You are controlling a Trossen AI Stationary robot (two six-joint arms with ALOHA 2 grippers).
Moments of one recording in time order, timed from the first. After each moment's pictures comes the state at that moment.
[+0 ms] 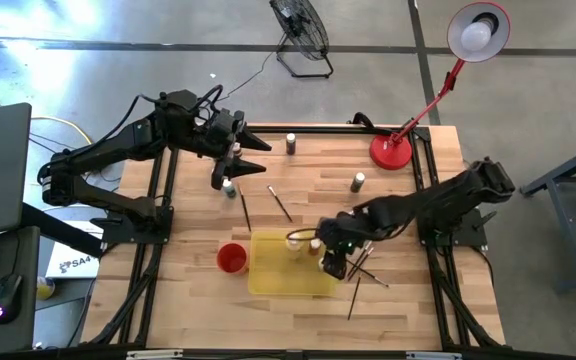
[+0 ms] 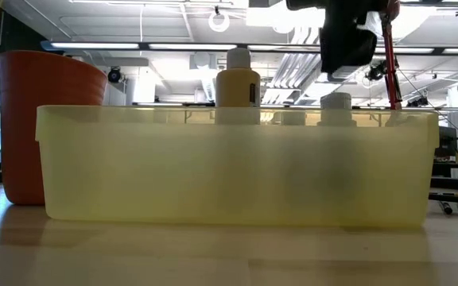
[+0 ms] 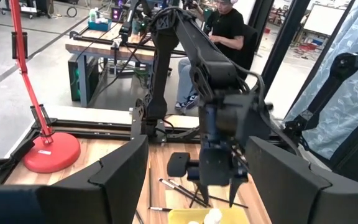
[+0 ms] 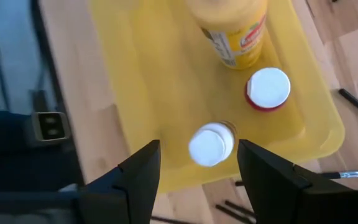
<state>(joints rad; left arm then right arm) 0.29 1.17 1.41 -0.35 0.45 -0.10 0.27 1.57 1.25 -0.71 -0.10 0.71</state>
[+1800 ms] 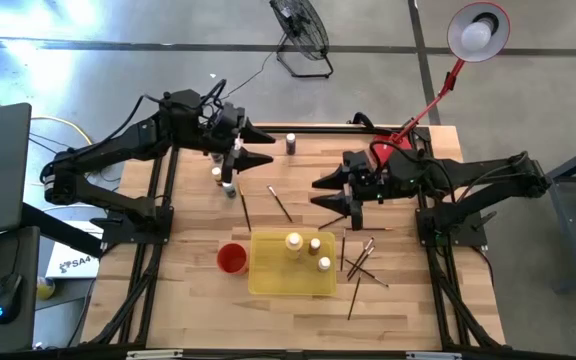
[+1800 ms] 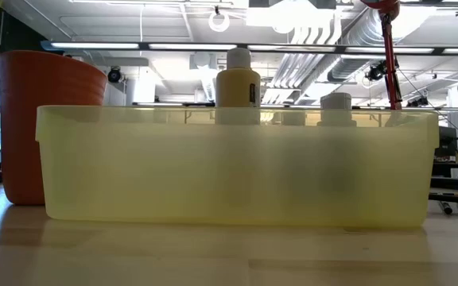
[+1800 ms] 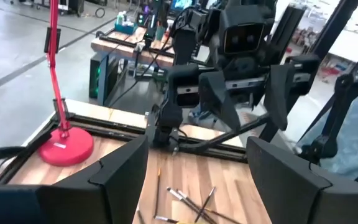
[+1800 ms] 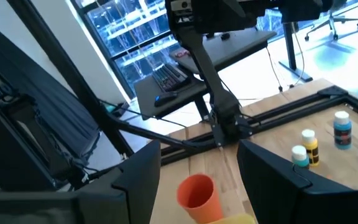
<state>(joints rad) 0.29 1.19 1.41 -0.29 0.35 -0.21 0.13 1.22 1.25 -0.14 0.08 0.43</state>
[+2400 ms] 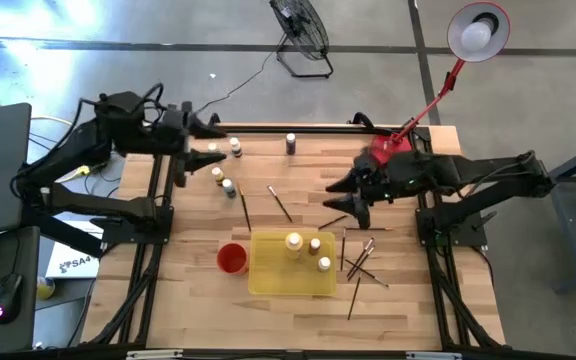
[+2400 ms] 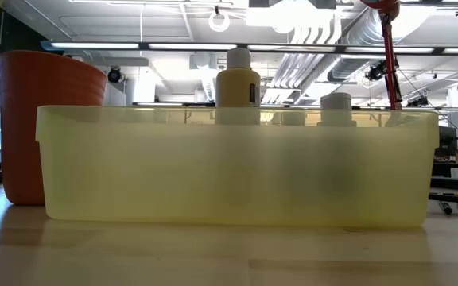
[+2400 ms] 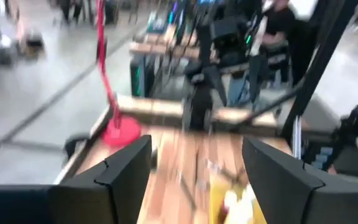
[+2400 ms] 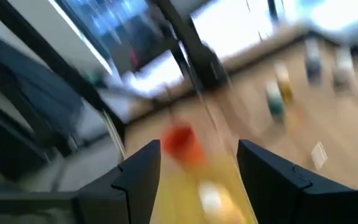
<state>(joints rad) 0.29 0.92 1.41 -0.64 0.20 -0.03 0.14 1.17 1.25 -0.44 0.08 0.55</state>
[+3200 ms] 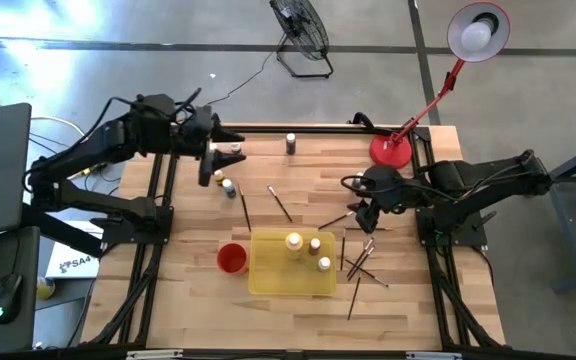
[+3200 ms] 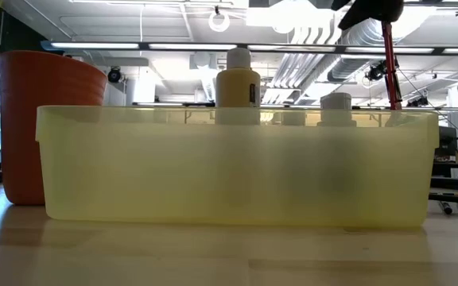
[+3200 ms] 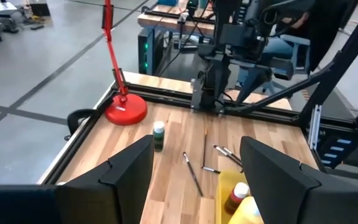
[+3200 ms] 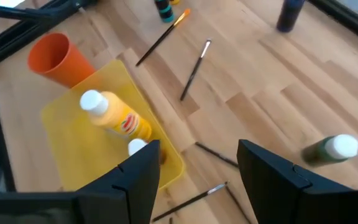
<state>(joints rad) 0.29 1.04 1.41 -0.61 0.15 -0.06 0.21 1.17 1.25 -0.95 0.33 0.75</state>
